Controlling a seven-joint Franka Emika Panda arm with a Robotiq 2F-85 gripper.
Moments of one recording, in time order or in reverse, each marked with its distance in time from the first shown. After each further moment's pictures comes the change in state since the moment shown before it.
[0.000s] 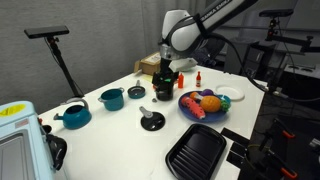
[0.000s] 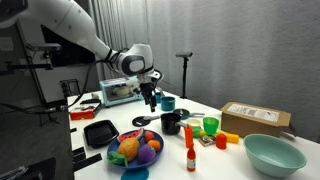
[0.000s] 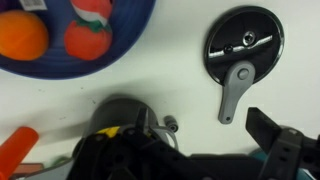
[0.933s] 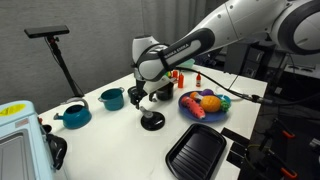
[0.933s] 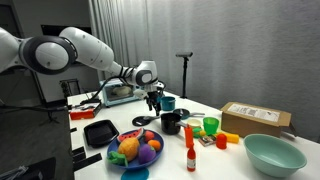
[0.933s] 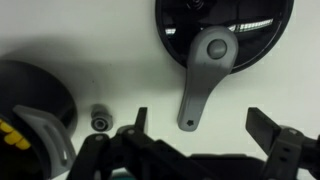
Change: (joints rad) arm 0.167 0.452 -0.074 0.579 -0.052 -0.166 0.000
